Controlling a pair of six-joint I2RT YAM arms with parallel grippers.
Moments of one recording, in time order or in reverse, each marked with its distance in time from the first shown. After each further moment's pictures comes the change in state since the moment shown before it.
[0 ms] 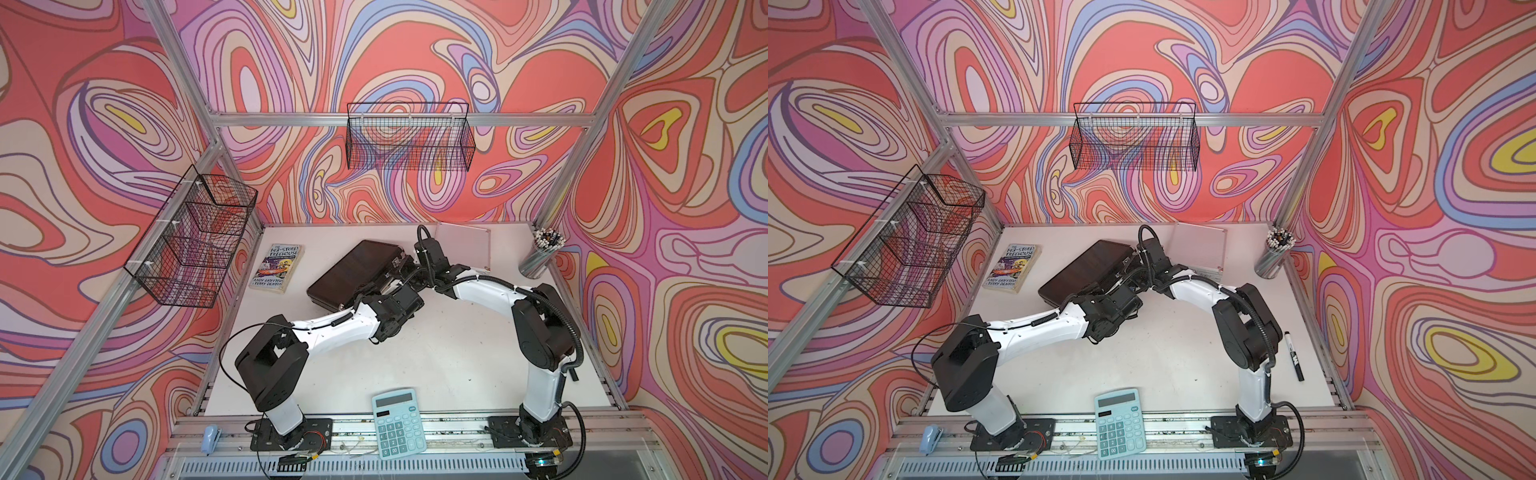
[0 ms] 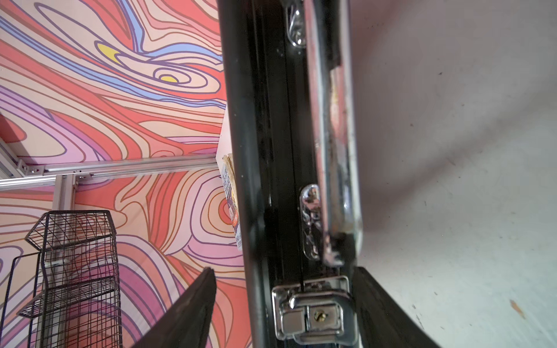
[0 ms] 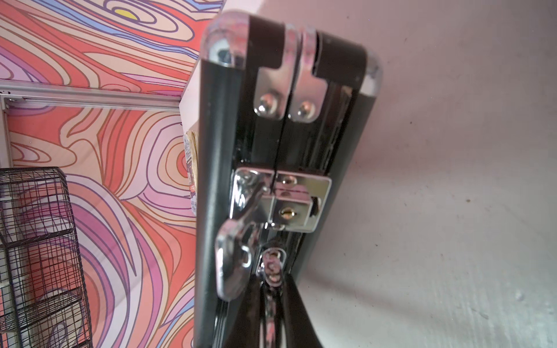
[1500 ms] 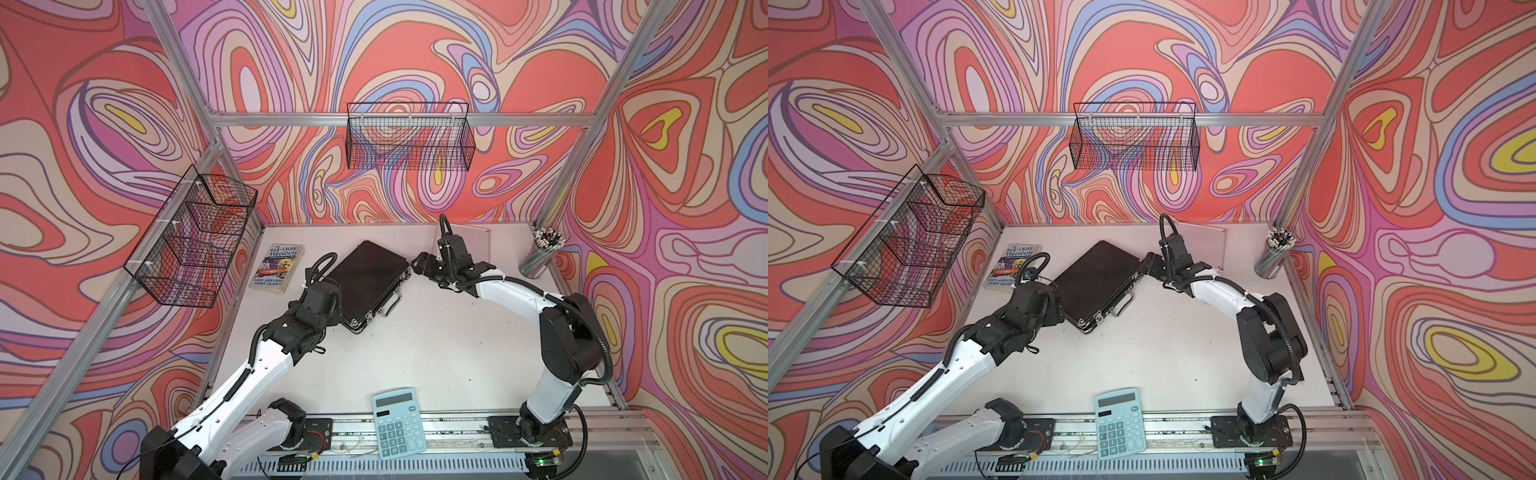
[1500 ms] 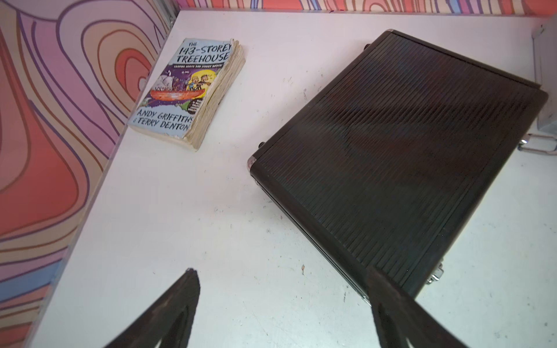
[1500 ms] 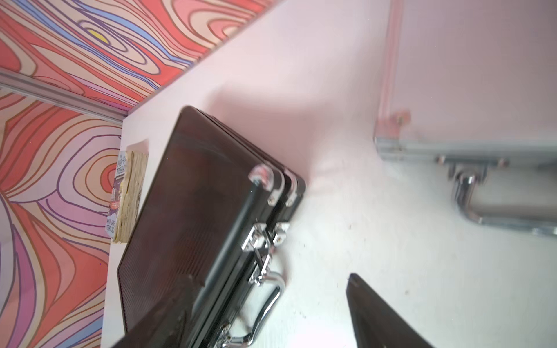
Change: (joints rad) left arm 0.404 -0.696 -0.346 0.014 0.489 -0.715; right arm -0.125 -0.140 -0.033 -0.161 0.171 -0.463
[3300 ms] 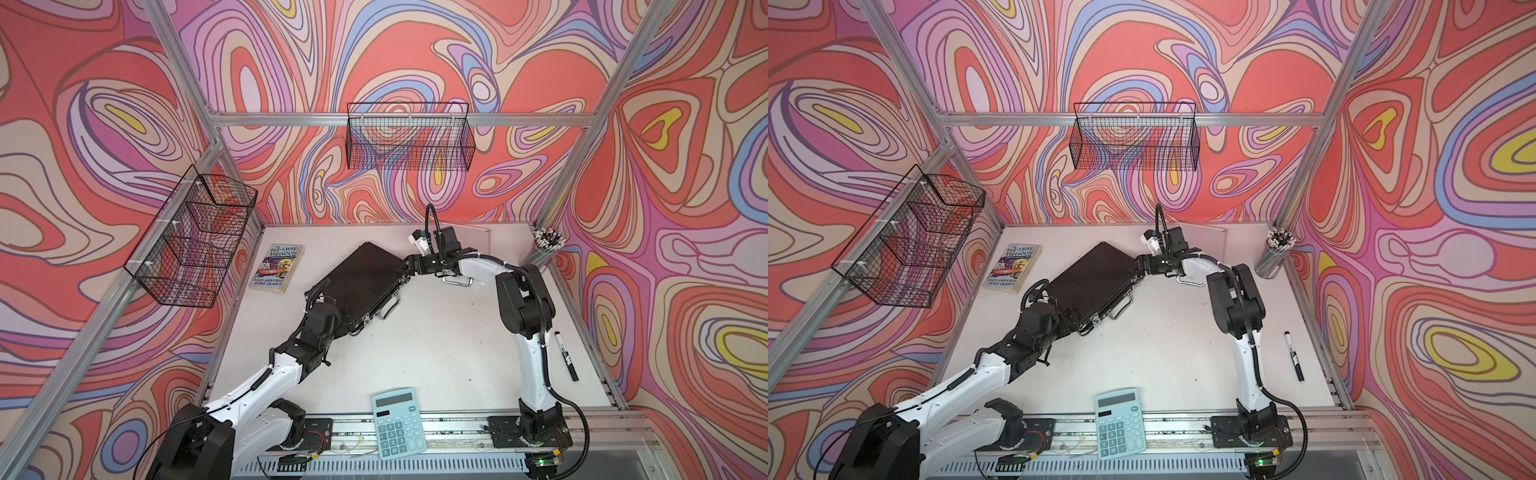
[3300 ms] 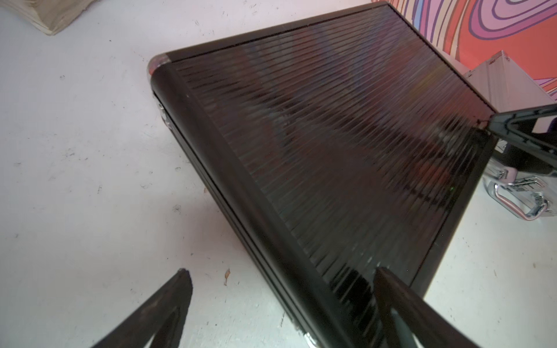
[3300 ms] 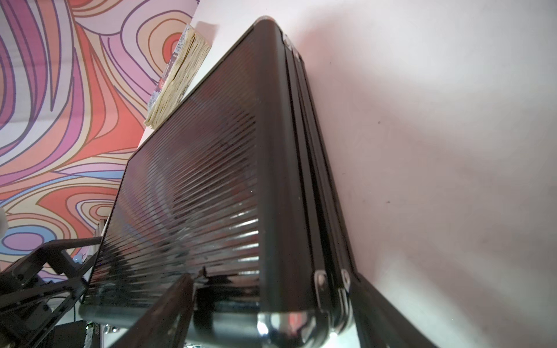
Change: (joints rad) left arm 0.064 0.069 -0.380 0.569 0.261 -0.219; right arm -0.102 0.444 0.300 0.003 -0.653 -0.510
